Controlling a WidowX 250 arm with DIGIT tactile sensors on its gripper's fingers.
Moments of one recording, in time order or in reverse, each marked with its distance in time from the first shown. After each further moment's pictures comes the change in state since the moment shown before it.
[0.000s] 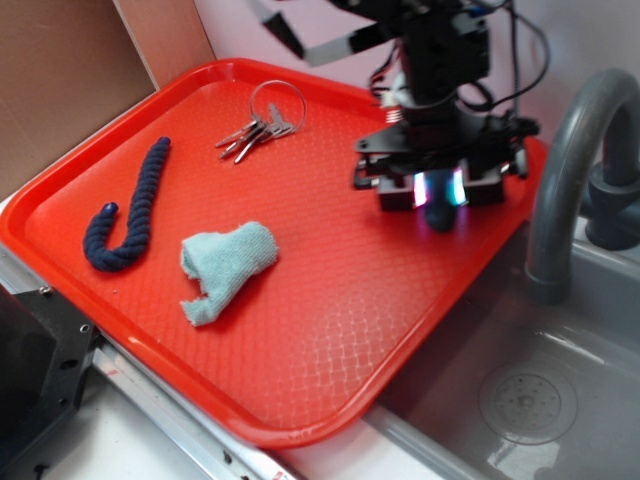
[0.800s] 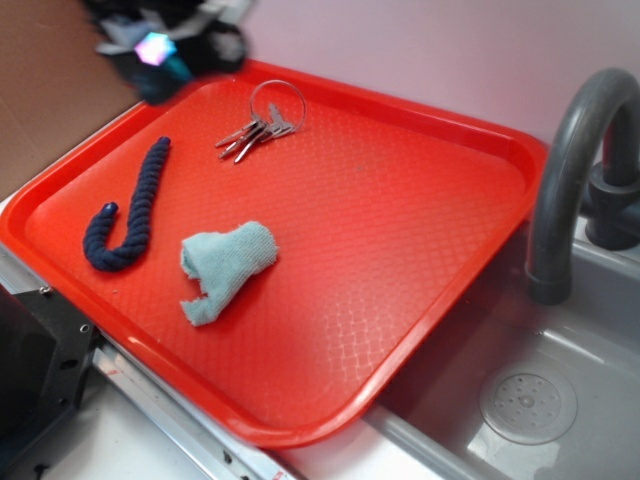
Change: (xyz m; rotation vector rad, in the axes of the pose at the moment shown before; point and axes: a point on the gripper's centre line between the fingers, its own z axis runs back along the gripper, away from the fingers) arm -0.016 0.140 0.176 -0.303 -0.003 -0.346
